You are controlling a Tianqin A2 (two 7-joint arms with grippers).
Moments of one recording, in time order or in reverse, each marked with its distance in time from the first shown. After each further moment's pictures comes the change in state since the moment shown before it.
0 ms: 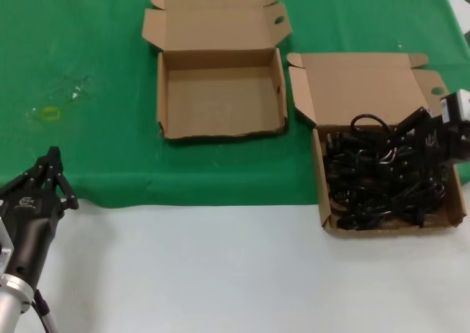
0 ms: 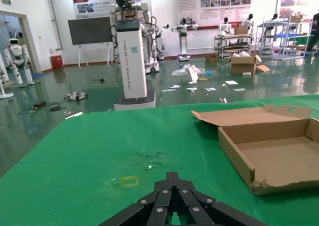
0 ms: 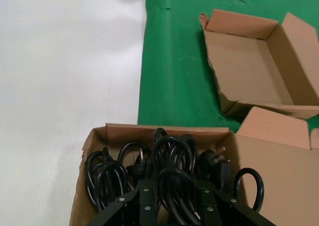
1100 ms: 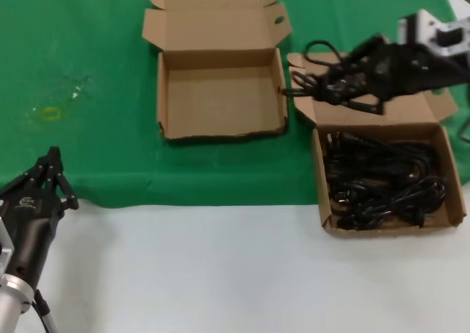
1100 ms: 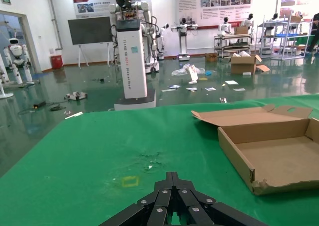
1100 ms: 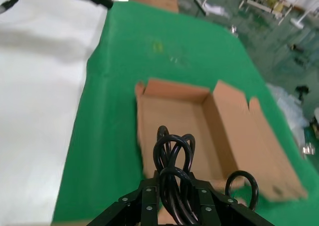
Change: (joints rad) left arm 0.000 0.000 0.000 0.000 0.000 0.000 0.000; right arm 0.116 -0.111 0.027 0.040 0.022 0.072 0.118
